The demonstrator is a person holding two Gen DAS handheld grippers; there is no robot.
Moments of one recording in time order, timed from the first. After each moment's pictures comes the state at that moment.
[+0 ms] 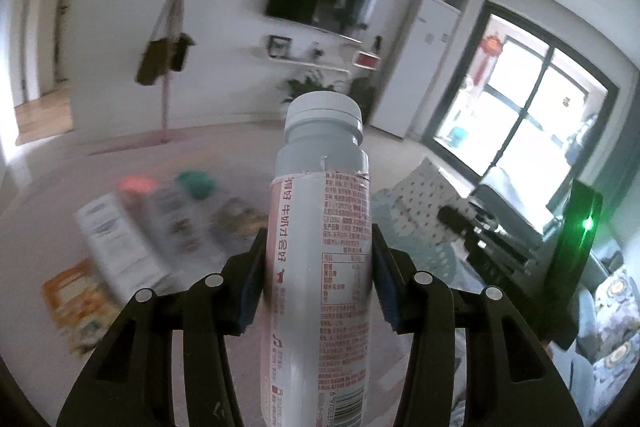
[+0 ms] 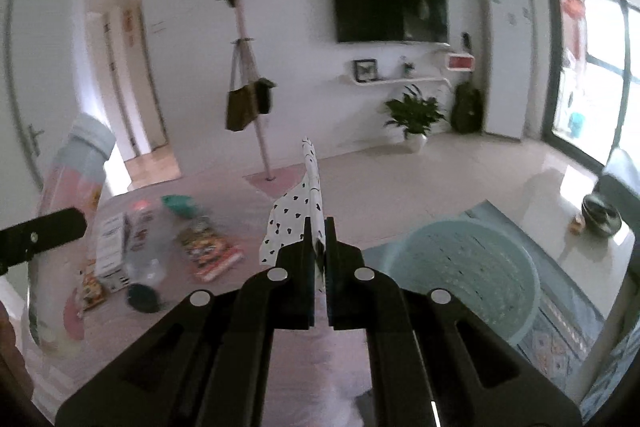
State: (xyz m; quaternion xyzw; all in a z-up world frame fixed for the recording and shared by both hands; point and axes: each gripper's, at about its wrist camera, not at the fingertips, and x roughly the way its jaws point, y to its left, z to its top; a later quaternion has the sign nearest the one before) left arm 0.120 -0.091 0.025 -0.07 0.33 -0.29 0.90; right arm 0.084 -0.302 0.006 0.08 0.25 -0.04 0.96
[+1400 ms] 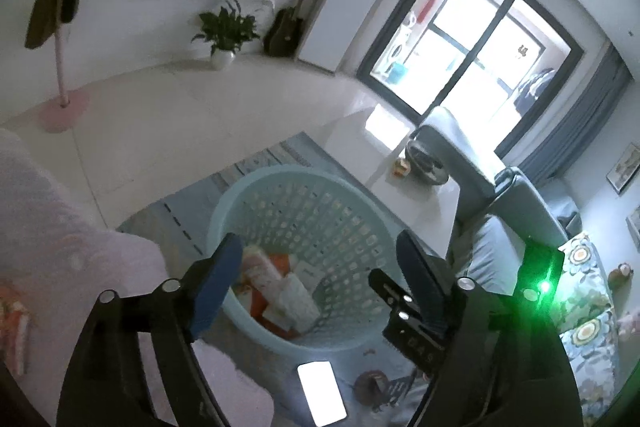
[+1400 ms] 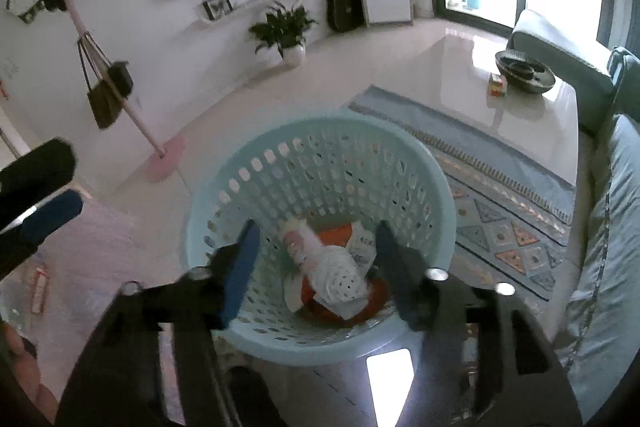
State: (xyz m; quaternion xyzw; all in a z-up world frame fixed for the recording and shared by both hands) left arm 0.216 -0.292 -0.059 -0.05 0.41 -0.41 0.82; right arm 0.107 -0.464 -0.108 0.22 0.37 -0.21 0.88
